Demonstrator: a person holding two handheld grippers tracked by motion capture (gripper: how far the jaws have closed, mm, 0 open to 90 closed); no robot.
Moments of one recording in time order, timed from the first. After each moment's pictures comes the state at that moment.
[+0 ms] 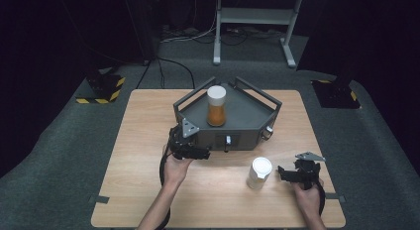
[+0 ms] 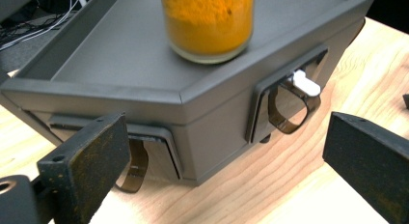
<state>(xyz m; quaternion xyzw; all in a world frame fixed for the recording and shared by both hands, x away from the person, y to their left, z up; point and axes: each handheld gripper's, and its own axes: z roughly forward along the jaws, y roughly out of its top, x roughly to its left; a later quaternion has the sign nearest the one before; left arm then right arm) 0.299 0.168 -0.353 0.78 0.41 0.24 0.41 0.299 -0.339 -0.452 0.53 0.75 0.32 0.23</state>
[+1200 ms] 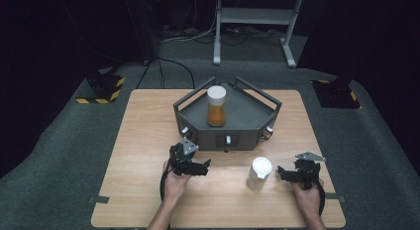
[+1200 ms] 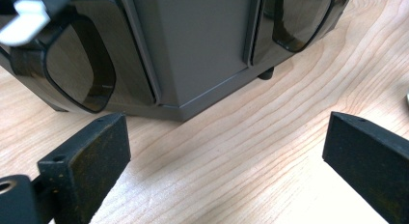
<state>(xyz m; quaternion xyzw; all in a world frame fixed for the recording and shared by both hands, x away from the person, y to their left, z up) 0.291 0.168 -0.407 0.79 0.43 0.22 0.38 0.299 -0.338 -0.452 0.53 0.75 0.32 0.23</state>
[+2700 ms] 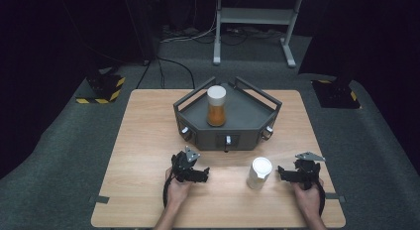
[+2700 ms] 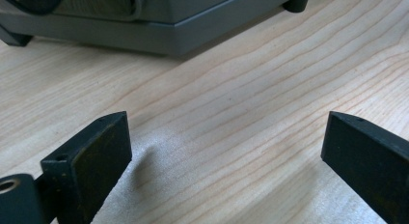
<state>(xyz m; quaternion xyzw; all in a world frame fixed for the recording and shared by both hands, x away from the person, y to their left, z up) 0.299 0.159 -0.451 0.80 0.45 0.20 0.35 0.299 -0.338 -0.452 0.53 0.75 0.32 0.24</state>
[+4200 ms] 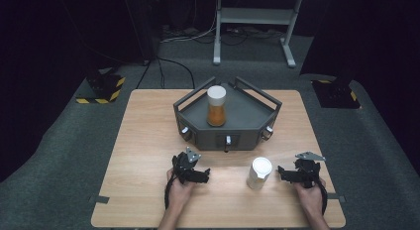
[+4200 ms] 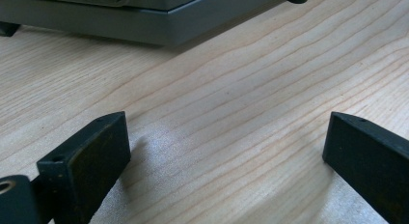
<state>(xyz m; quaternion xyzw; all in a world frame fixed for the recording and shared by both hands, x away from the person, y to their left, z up) 0.300 0.156 -0.453 0.80 0.45 0.20 0.34 0.301 -0.341 -0.451 0.53 0.75 0.32 0.23</state>
